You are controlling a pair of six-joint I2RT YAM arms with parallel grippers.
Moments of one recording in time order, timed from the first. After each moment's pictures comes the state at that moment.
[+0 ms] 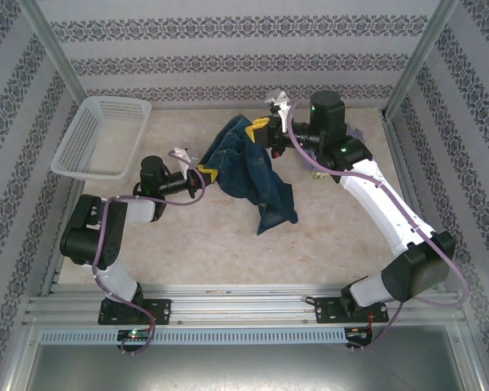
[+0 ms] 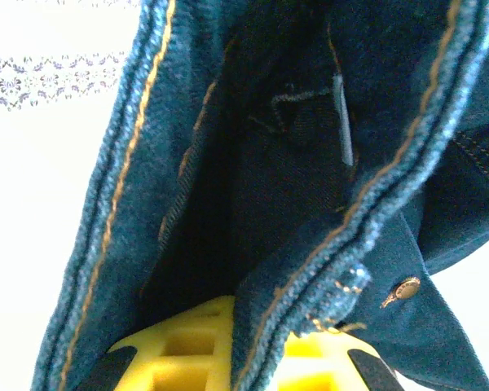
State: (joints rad) left arm -0.15 1.70 0.69 0.87 0.94 -0.08; right arm 0.40 1.45 1.44 -0.25 -0.76 -0.05
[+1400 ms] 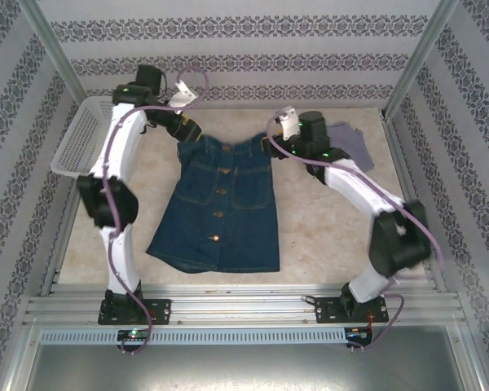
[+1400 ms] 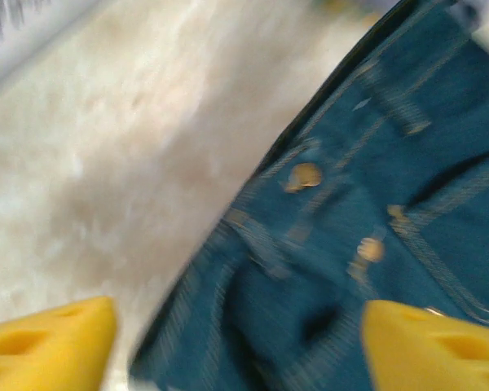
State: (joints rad) left arm -0.07 2.20 2.34 -1.24 0.50 0.57; right arm 0.34 1.69 1.26 -0.12 -0.22 0.00
